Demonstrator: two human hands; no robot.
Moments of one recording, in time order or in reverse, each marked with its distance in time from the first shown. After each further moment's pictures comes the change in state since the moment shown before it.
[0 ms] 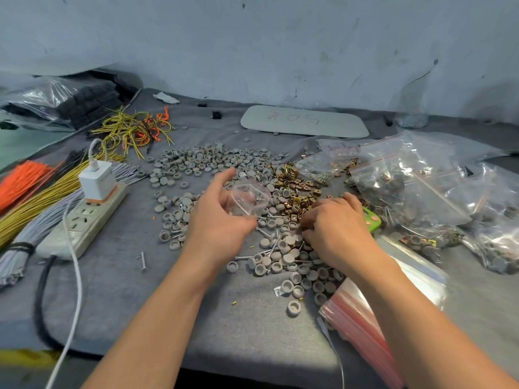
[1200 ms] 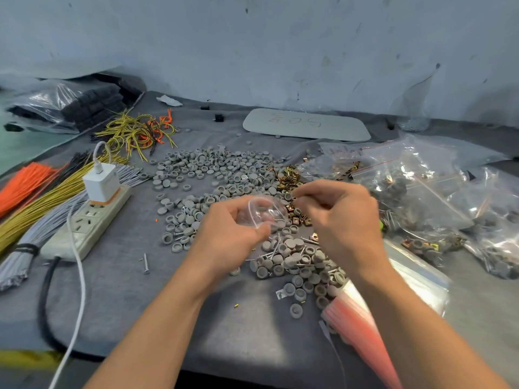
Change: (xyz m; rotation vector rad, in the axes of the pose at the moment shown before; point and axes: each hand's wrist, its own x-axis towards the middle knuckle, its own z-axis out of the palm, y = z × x) left_hand -0.002 -0.004 0.000 0.023 -0.192 0.016; right_hand -0.020 -0.022 -0.028 0.914 0.372 0.024
